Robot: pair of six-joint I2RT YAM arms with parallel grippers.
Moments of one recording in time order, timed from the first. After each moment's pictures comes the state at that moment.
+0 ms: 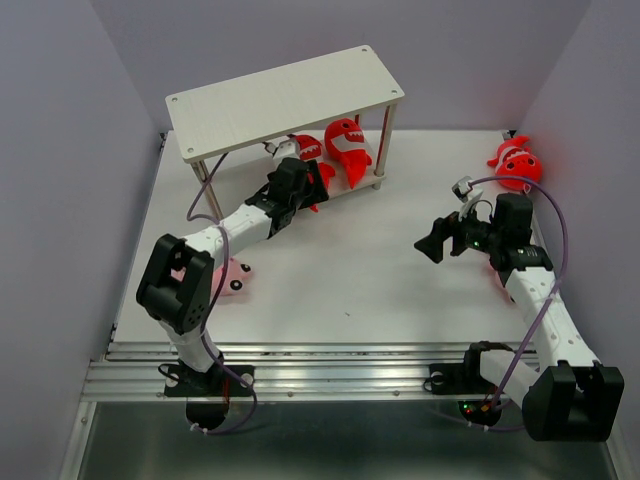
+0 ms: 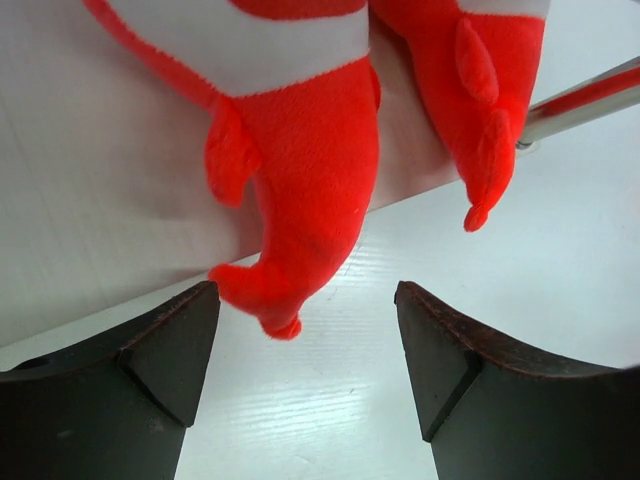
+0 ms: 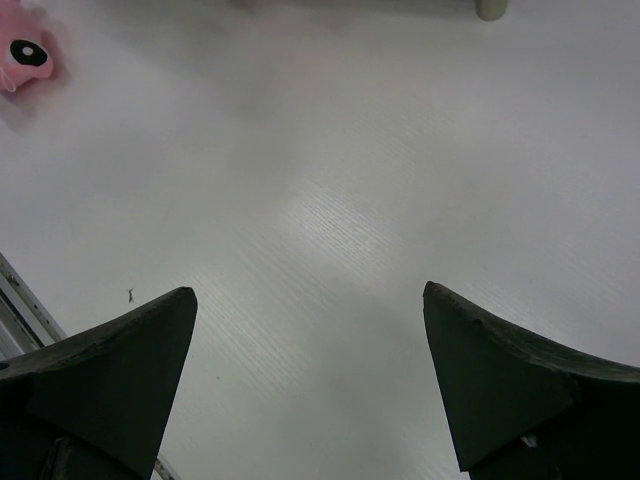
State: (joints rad) left arm -0.55 1.71 1.20 -0.02 -0.25 -0.63; right arm -0.03 1.01 0.77 -0.35 -0.75 -0.19
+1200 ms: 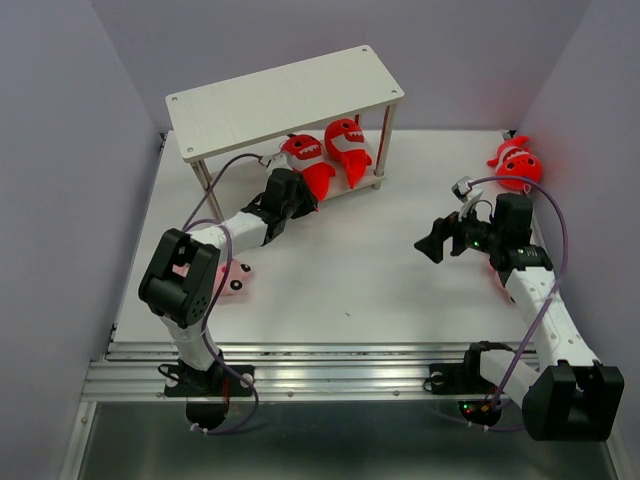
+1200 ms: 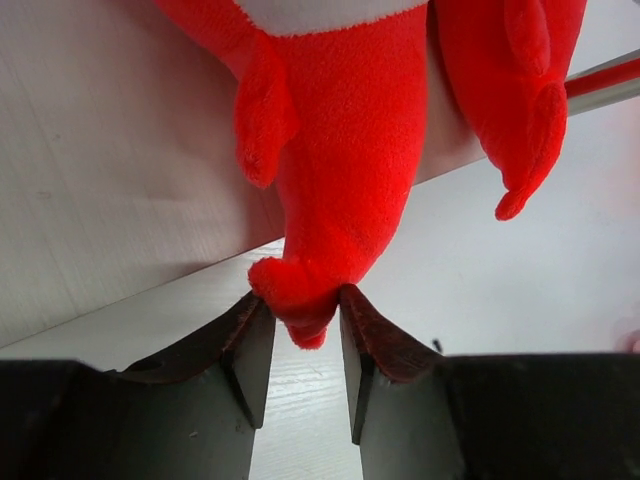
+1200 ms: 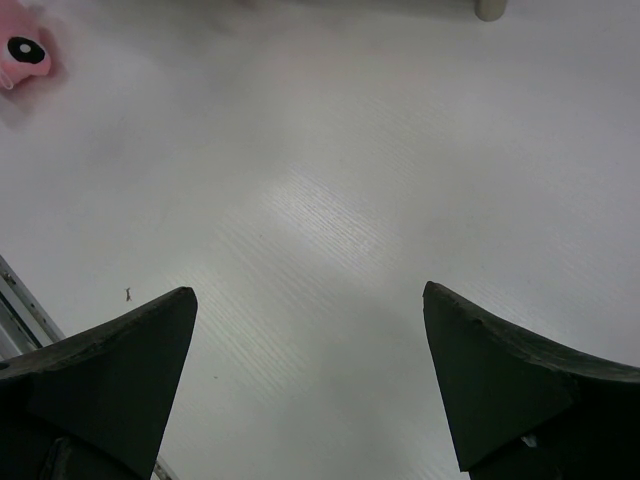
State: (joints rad) left arm -0.49 1.74 1.06 0.16 -0.11 -0.70; right arm -0.03 1.01 0.77 -0.35 -0.75 -0.19
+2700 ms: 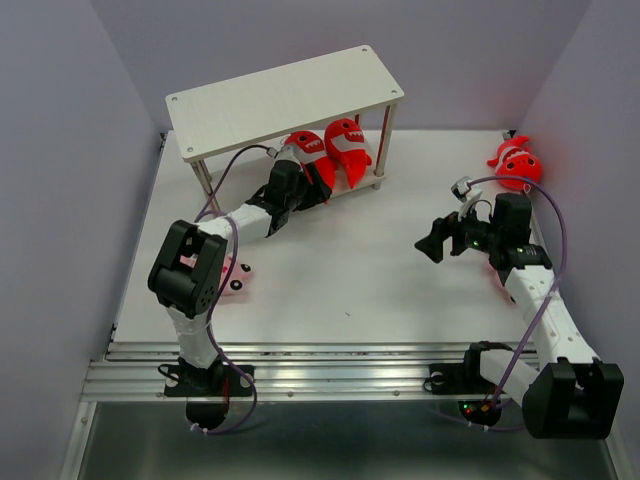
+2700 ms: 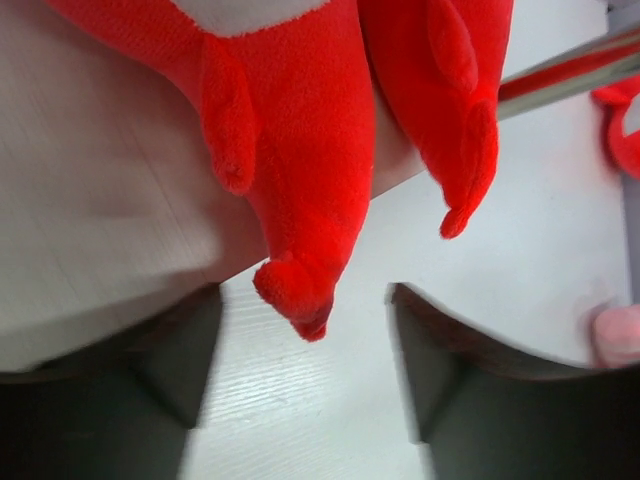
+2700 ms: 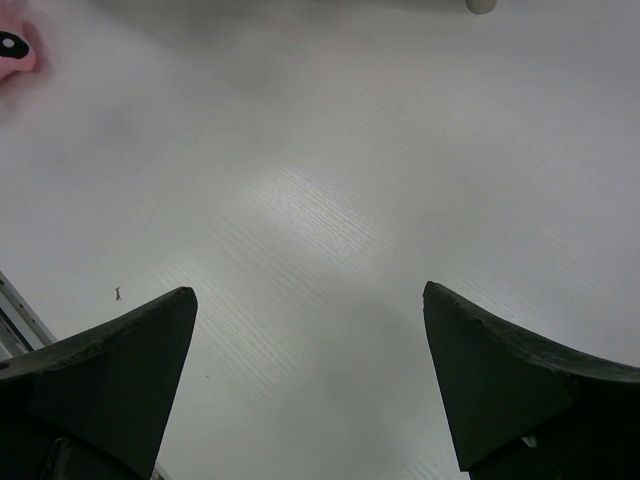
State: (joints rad) left arm -0.48 1.82 1.15 0.19 0.01 -0.70; right arm -0.03 1.02 0.77 -0.35 -0.74 -0.20
